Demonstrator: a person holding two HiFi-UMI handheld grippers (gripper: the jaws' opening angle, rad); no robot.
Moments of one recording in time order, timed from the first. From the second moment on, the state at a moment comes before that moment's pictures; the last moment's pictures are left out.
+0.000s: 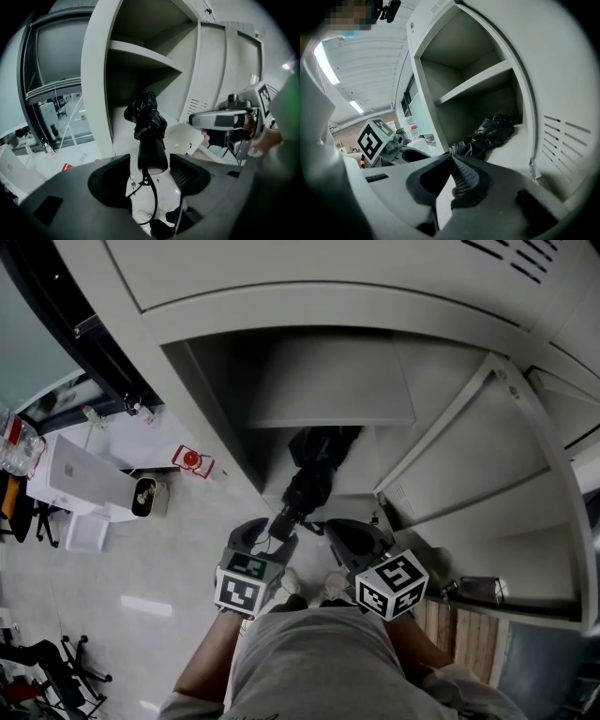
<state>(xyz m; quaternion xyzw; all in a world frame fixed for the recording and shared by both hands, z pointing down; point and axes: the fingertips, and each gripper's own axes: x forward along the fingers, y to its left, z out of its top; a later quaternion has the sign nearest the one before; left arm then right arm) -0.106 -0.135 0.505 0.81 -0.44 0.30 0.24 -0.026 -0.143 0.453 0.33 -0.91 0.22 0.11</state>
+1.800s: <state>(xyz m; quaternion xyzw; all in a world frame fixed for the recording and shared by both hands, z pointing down) -0.070 -0.210 0.499 0.82 -0.45 0.27 0.24 -0.012 -0.150 0.460 0.36 -0.90 0.23 0.11</state>
